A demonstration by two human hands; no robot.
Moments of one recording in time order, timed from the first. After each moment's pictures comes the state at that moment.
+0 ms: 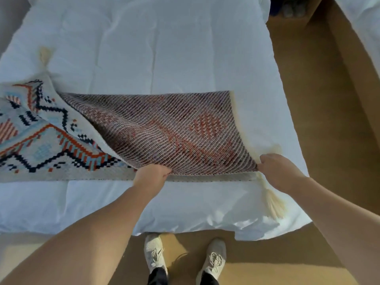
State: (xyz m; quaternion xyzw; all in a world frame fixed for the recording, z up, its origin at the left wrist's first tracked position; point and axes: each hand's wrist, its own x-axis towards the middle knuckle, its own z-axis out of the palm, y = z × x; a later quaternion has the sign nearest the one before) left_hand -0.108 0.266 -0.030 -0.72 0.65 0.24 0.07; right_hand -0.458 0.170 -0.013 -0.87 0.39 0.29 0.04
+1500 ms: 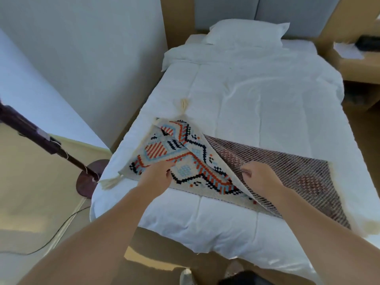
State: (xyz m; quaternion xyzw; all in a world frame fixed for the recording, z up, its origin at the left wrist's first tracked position) left_hand 0.290 0.445 0.232 -0.82 0.53 0.19 -0.10; right_hand 0.013 0.299 0.221 -0.86 0.46 -0.02 0.23
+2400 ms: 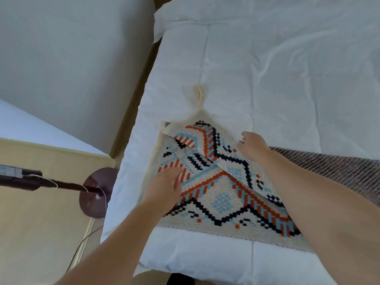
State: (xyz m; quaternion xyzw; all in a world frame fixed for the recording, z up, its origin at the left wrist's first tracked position) left_hand 0.488 0.298 0.123 -0.81 0.52 0.27 -0.07; right_hand 0.290 0.082 0.063 -0.70 0.60 0.07 0.37
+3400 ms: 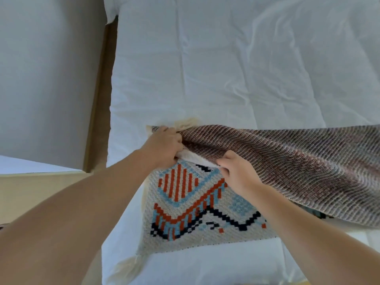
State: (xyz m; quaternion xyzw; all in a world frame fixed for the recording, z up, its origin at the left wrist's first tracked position) left_hand 0.615 0.144 0.035 -0.46 0.87 0.09 0.18; right_hand 0.371 0.181 0.026 -0.80 0.53 -0.03 0.29
